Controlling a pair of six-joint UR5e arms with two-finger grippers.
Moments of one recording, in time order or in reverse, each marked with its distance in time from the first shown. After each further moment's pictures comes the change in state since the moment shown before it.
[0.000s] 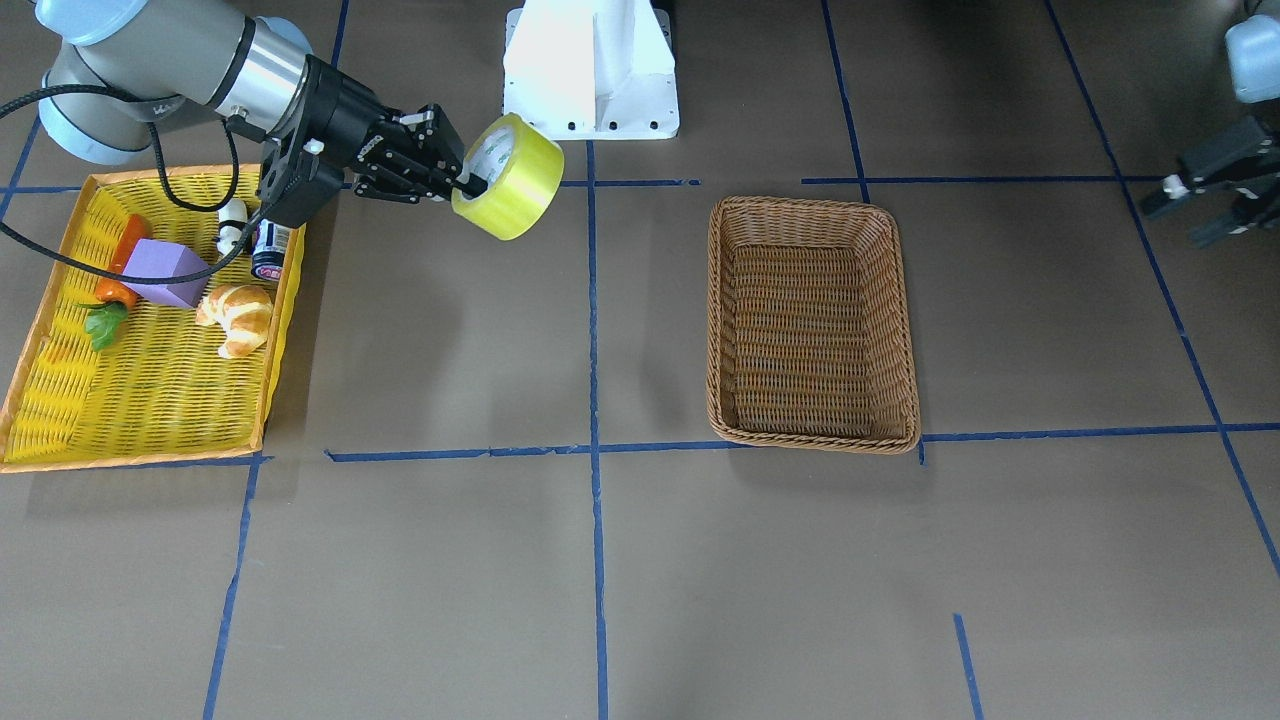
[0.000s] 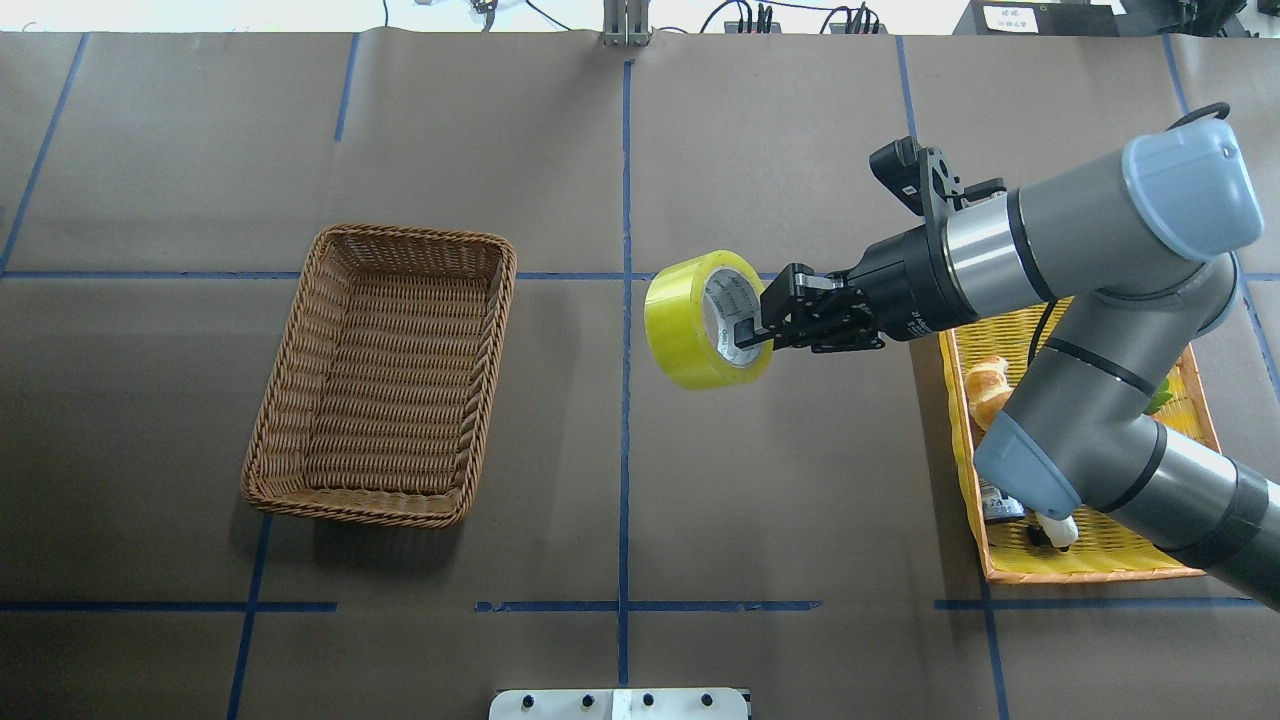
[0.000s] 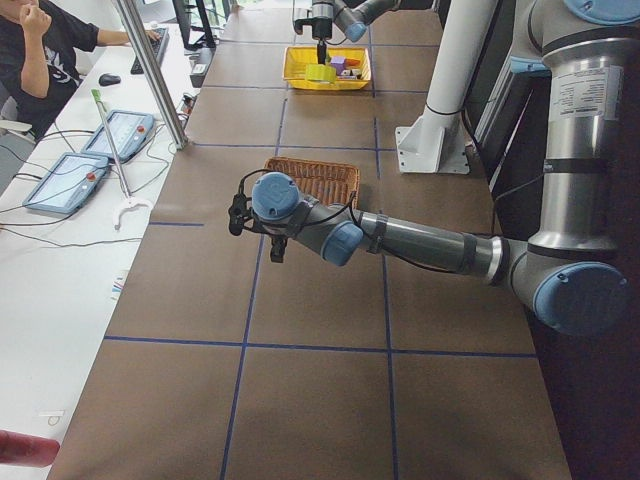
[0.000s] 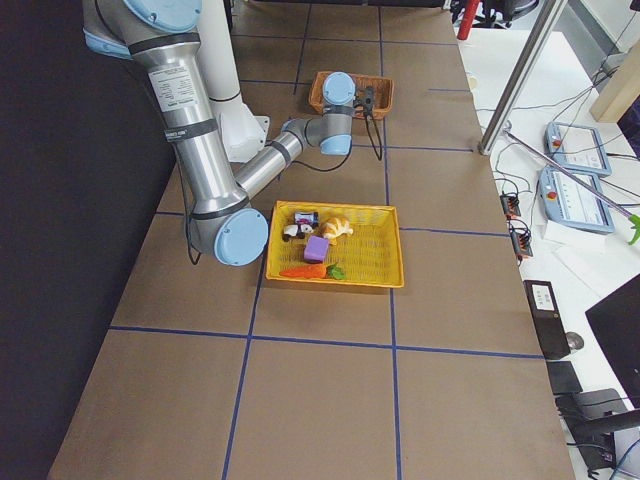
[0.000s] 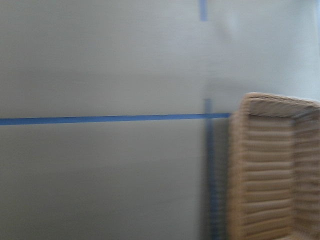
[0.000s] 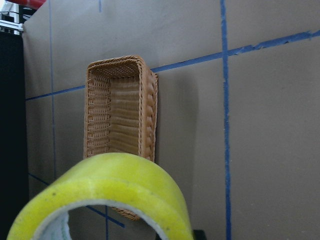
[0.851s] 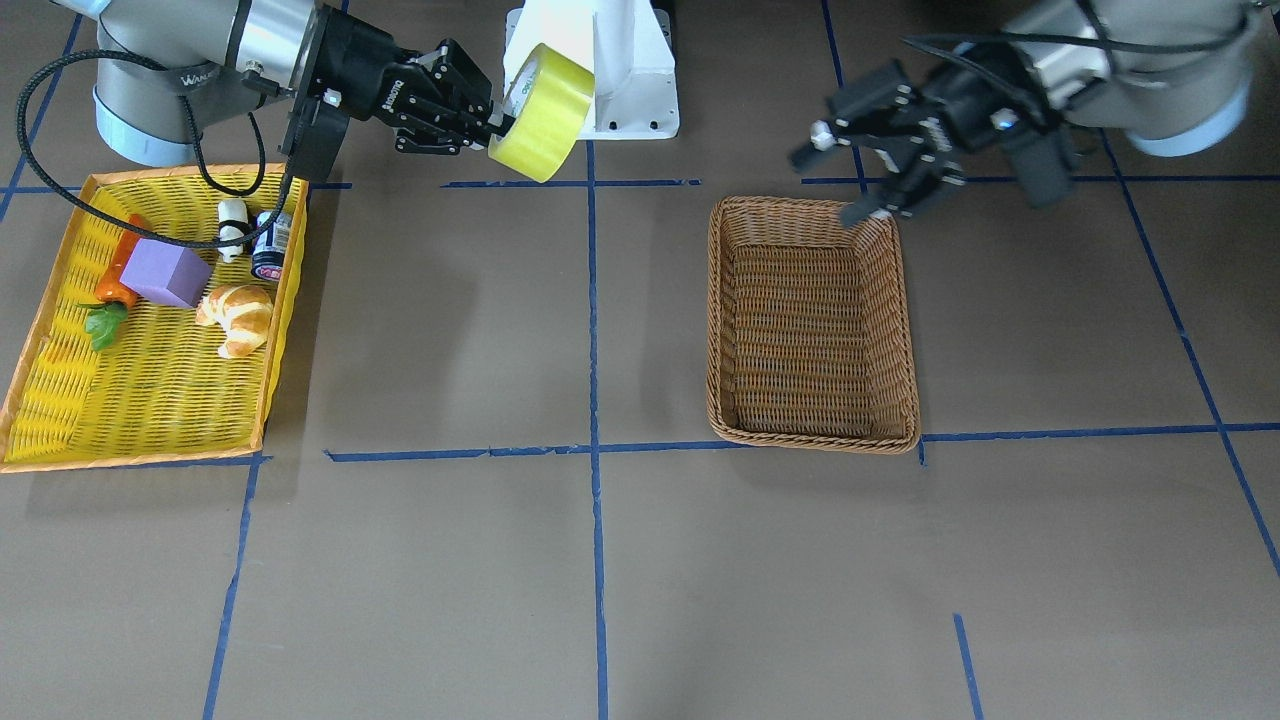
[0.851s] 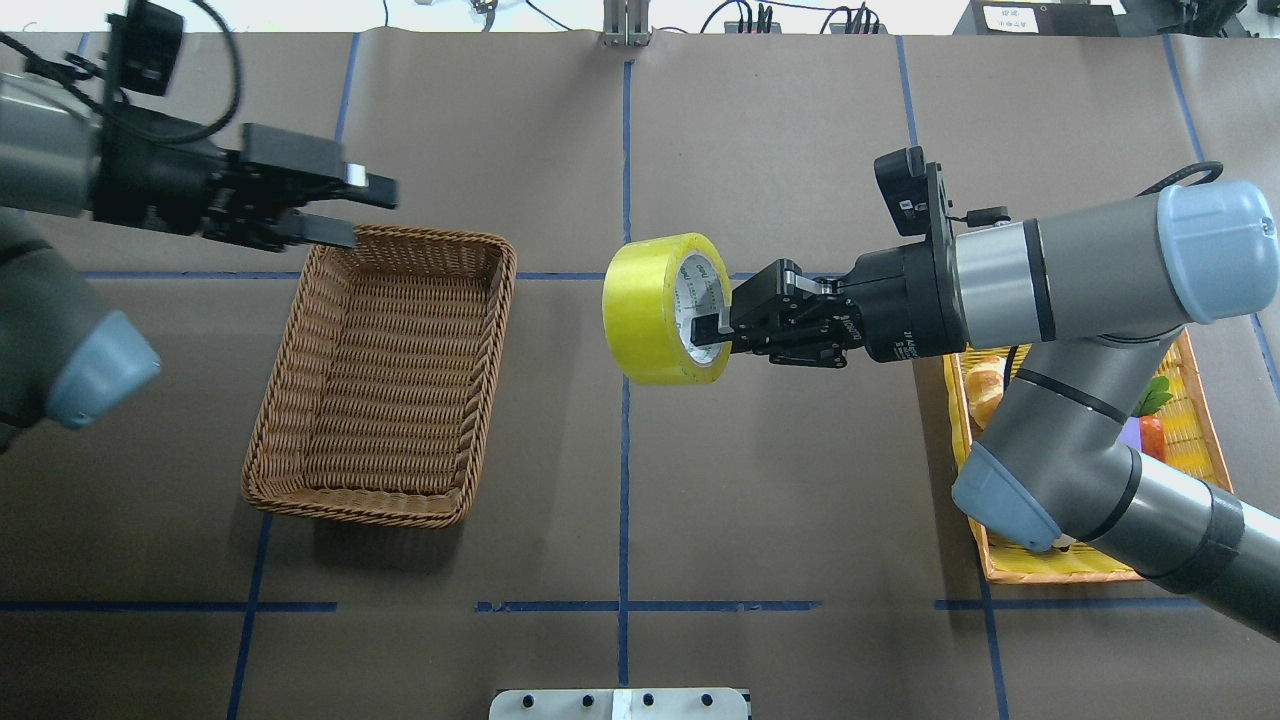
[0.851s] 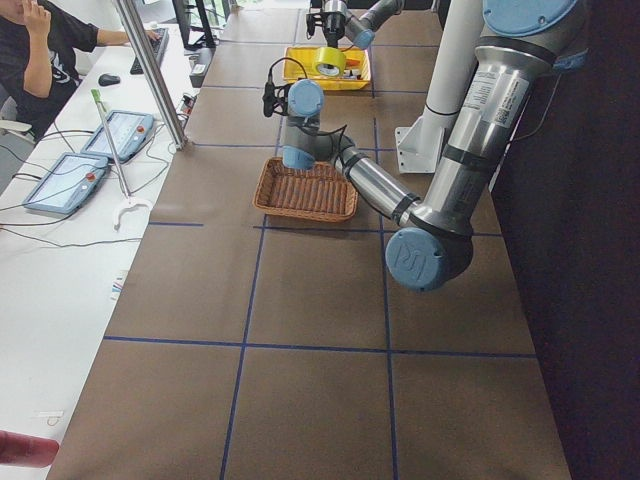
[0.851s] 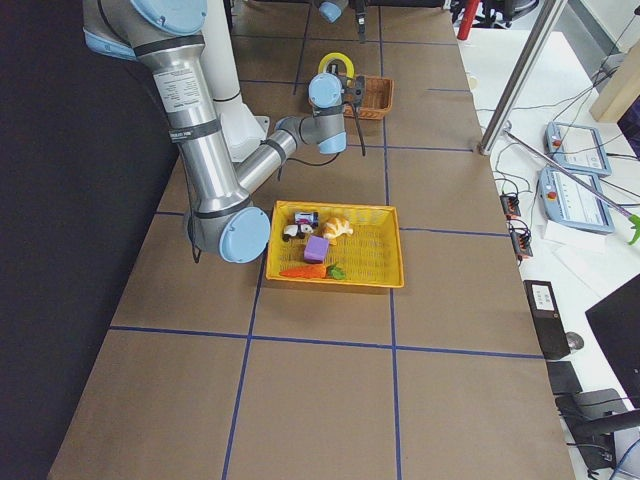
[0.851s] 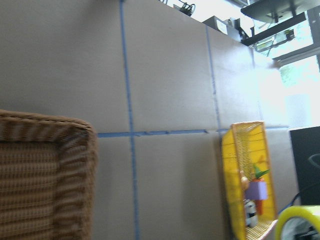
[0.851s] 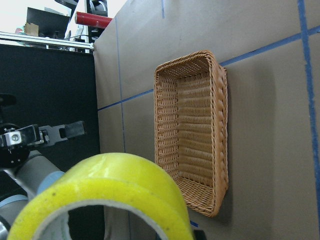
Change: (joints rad) left arm 0.457 -0.324 -0.029 -0.517 0.500 -0.812; right arm -0.050 0.014 0.004 0.246 -0.128 0.206
